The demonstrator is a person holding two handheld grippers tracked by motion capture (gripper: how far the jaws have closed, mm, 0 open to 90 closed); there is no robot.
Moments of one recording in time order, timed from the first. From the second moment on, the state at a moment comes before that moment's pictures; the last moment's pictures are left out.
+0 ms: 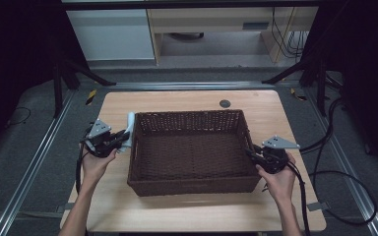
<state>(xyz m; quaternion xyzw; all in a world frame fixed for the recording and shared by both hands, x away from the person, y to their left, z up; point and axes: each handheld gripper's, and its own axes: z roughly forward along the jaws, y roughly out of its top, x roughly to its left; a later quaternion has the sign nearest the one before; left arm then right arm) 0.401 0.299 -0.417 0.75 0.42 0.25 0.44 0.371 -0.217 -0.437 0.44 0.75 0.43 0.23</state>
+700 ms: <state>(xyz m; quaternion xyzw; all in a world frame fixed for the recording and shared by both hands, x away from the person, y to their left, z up) 0.399 0.294 -0.480 0.80 0.46 0.17 0.36 0.371 -0.217 -0.437 0.44 0.75 0.43 0.23</state>
